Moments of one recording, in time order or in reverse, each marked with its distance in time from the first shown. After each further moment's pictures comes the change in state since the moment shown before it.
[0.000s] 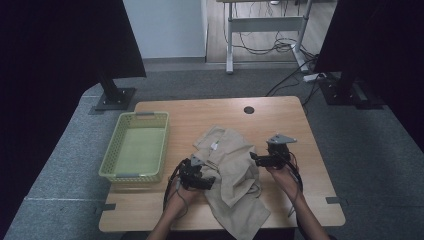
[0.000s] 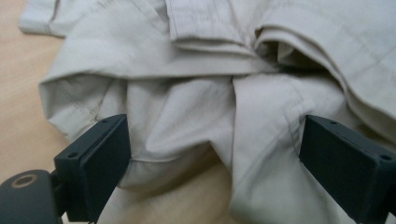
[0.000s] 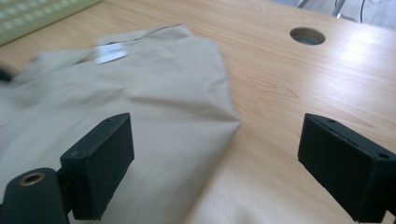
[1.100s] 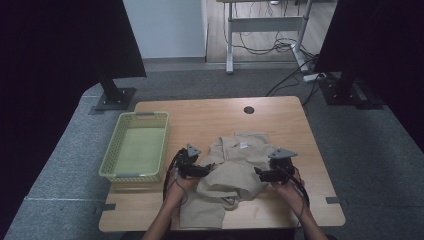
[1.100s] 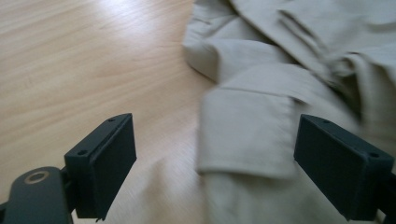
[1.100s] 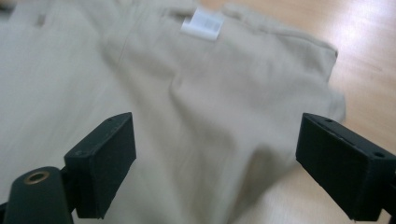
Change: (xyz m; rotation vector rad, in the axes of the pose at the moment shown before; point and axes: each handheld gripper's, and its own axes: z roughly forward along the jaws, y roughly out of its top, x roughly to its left) left arm 0.024 0.020 -0.002 -0.073 0.057 0.000; right arm 0.009 -0.032 -0.018 0.095 -0.015 -0.032
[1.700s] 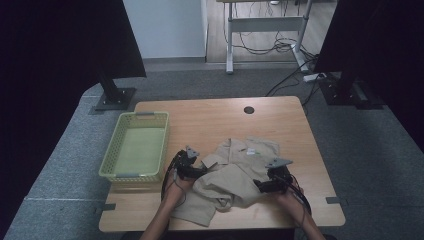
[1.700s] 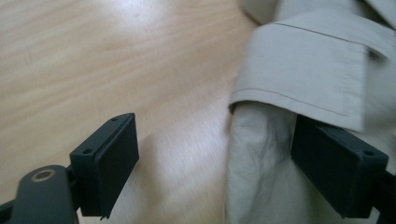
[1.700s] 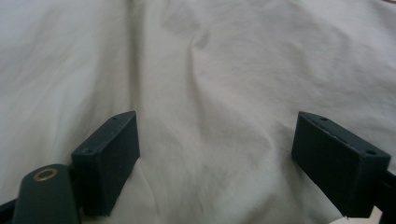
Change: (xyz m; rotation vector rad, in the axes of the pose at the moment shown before) left arm 0.019 -0.003 0.026 0.055 0.054 0.039; right arm 0.024 -0.036 -0.002 0.148 0.055 -0.022
